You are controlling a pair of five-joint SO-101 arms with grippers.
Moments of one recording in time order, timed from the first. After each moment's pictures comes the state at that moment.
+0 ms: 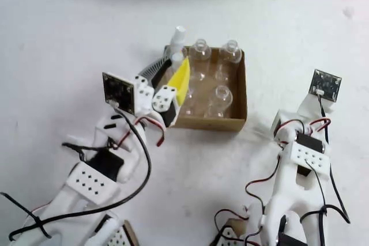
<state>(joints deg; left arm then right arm) 23.9 -52.4 67.0 -3.8 12.2 20.0 -33.5 60.6 32.5 2.5</state>
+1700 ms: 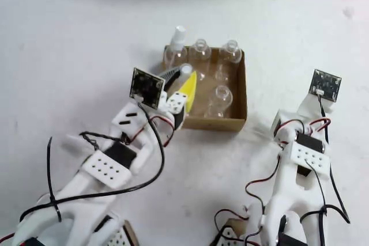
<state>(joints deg) 25.3 -39.6 67.5 -6.8 8.1 20.0 -33.5 60.6 32.5 2.5</state>
